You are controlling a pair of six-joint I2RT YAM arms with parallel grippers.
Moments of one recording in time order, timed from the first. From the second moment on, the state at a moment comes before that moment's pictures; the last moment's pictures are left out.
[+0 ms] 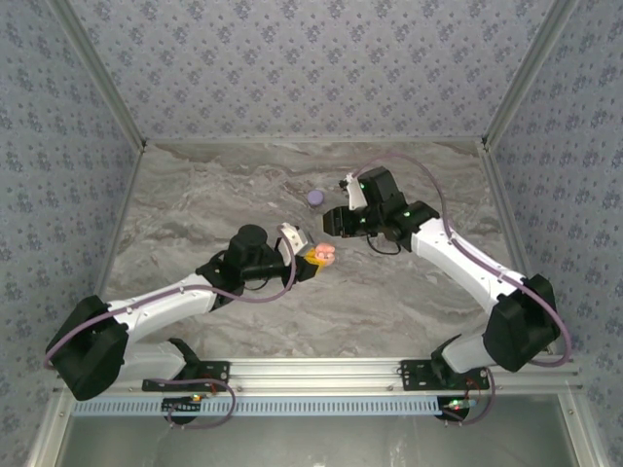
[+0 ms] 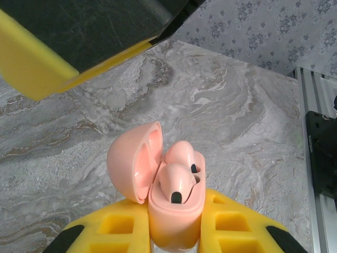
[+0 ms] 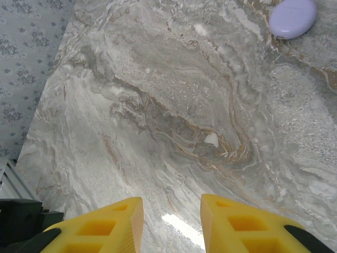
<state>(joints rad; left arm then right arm) -0.80 1.23 0.61 0.26 0.45 0.00 0.58 1.43 1.17 -0.51 -0.35 0.43</state>
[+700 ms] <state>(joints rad) -0.80 1.23 0.61 0.25 0.44 0.01 0.63 1.54 1.27 -0.60 -0.42 0.39</state>
